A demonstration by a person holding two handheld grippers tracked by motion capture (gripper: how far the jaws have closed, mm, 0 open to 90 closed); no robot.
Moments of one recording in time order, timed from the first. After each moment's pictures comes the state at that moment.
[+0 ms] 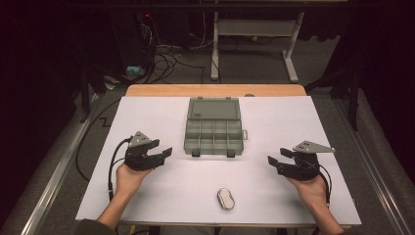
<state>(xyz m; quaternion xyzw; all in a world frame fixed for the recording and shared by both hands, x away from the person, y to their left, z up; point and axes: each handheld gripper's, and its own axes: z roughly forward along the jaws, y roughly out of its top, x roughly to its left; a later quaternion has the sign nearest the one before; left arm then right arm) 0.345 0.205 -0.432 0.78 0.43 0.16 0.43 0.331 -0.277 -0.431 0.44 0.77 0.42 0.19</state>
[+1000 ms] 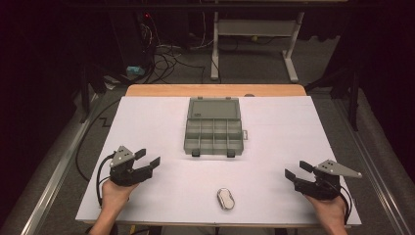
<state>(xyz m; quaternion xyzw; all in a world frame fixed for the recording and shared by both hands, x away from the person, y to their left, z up) 0.304 0.235 -0.445 0.75 0.44 0.20 0.46 0.285 -0.321 -0.450 0.46 0.73 0.44 0.22</state>
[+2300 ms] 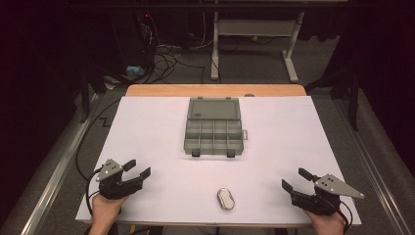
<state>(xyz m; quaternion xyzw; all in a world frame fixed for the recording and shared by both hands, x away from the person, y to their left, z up) 0.277 0.258 -0.464 0.72 0.46 0.19 0.47 0.249 -0.303 -0.451 0.41 0.73 0.47 0.26</state>
